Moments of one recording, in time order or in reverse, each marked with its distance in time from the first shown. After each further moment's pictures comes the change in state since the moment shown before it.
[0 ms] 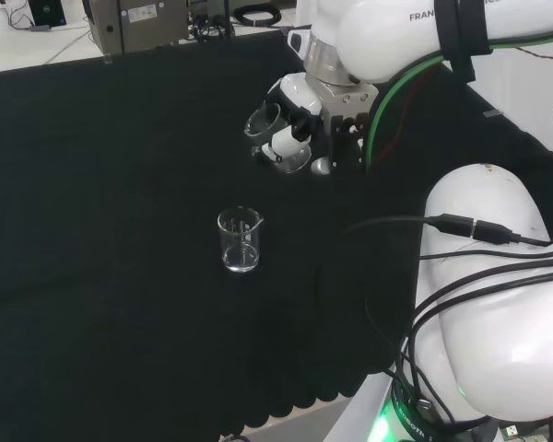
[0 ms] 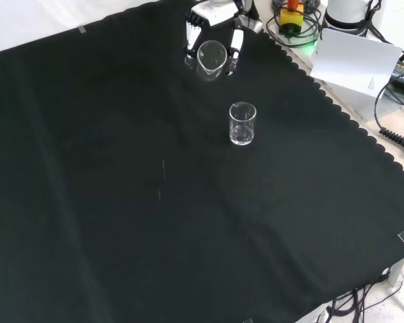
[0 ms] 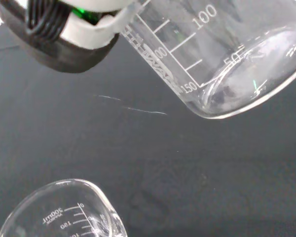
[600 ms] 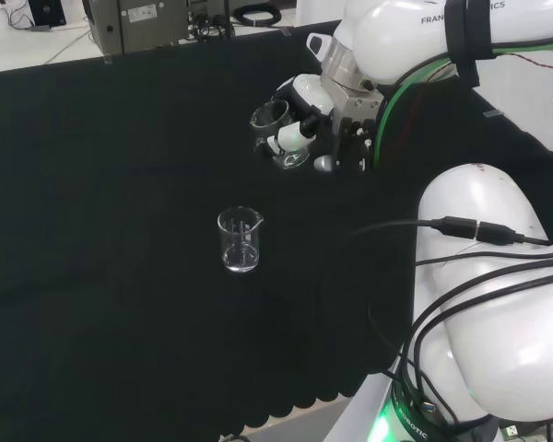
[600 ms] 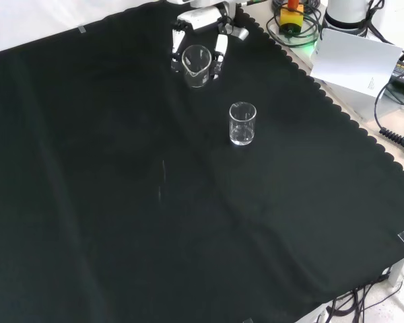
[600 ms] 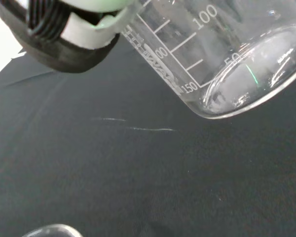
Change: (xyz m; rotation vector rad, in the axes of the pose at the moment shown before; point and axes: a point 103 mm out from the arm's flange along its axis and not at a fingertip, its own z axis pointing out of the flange) arm -0.025 0.029 0.018 -0.042 0.146 0.013
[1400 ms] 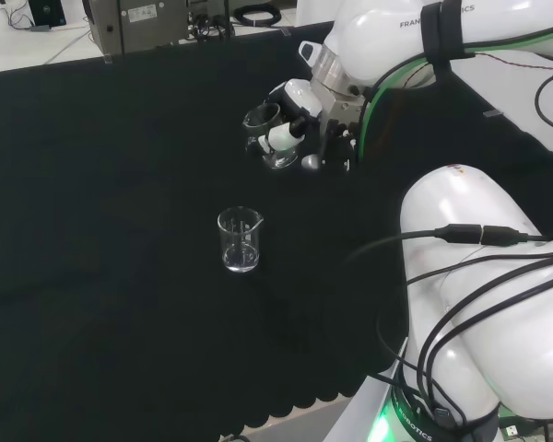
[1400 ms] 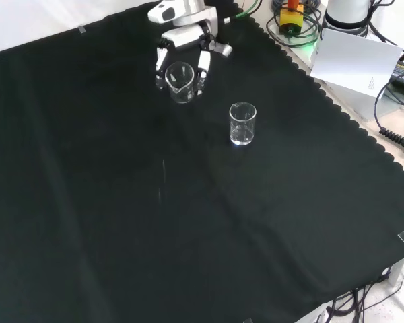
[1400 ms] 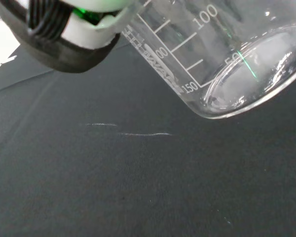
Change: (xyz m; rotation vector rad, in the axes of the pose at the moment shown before) arm -0.015 0.044 0.033 0.015 0.054 0.018
